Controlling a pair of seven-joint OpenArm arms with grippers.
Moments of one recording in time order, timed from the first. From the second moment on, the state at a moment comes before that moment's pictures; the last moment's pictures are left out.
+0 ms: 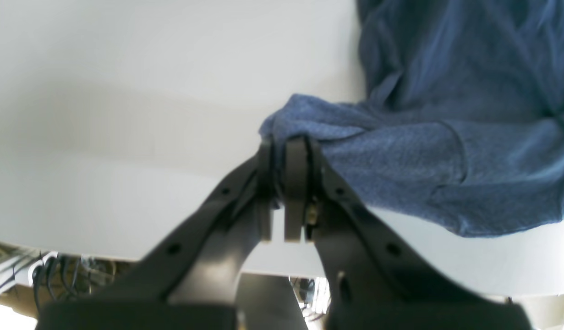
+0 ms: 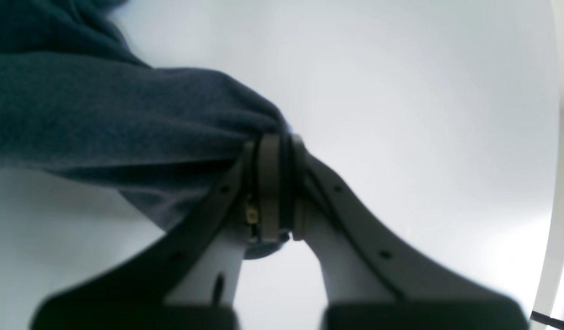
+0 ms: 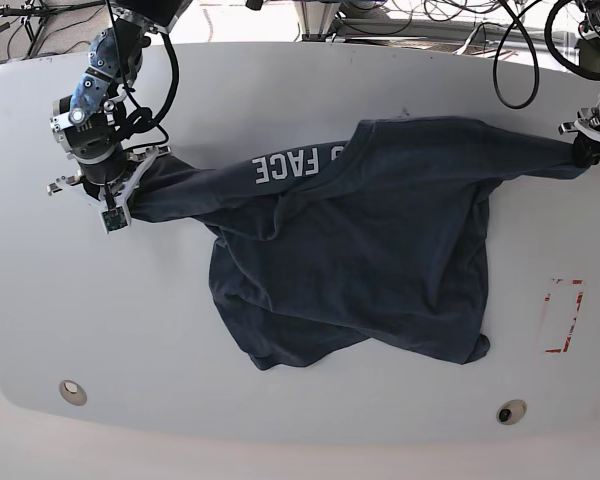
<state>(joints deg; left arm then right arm) 22.8 -22.0 -48.3 114.0 -49.0 -18.4 73.8 -8.5 -0.3 28.5 113.4 -6.9 41.0 -55.2</state>
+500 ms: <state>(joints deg) 28.6 -20.8 -48.0 114.0 -49.0 -18.4 73.2 -13.3 -1.2 28.4 113.4 -6.8 41.0 -51.7</state>
